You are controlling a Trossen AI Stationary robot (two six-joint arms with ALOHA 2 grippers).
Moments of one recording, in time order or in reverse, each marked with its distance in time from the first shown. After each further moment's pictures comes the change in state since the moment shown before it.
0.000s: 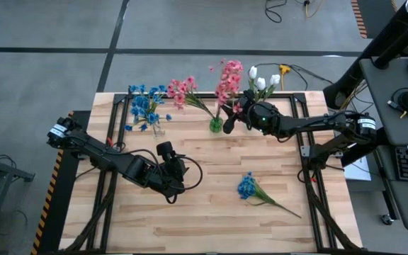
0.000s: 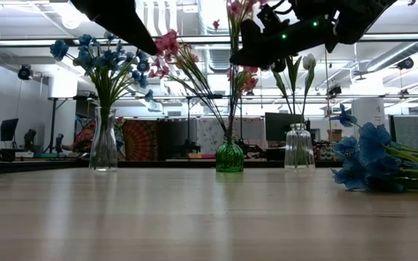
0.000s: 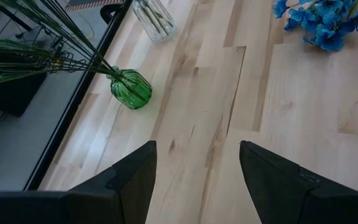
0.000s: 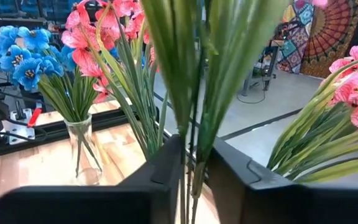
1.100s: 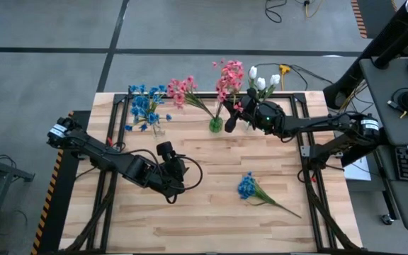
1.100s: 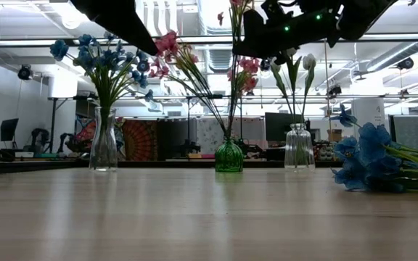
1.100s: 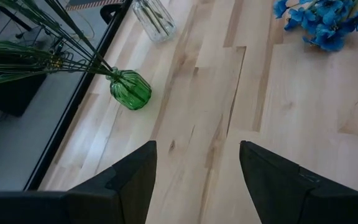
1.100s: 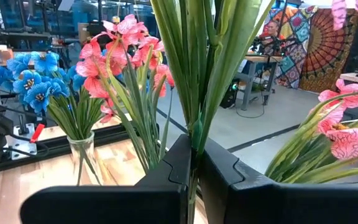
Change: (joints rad) left arm 0.000 0.000 0.000 0.000 0.000 0.000; right arm 0.007 -0.036 0.000 0.030 -0.001 -0.035
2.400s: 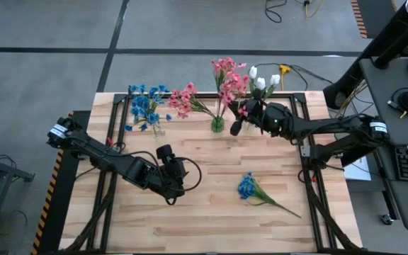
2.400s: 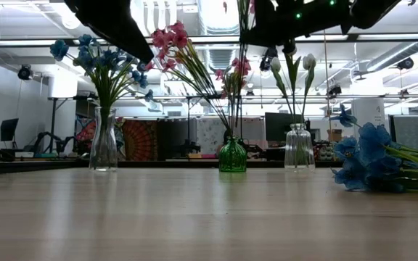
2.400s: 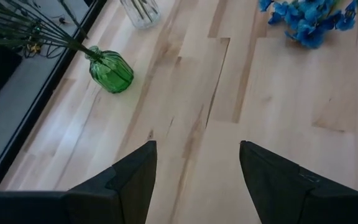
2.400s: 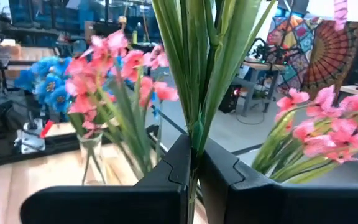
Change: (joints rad) left arm -0.013 0.003 -0.027 0.020 0.063 -0.084; right arm 0.045 -0.108 -0.015 -0.086 0.019 -0.051
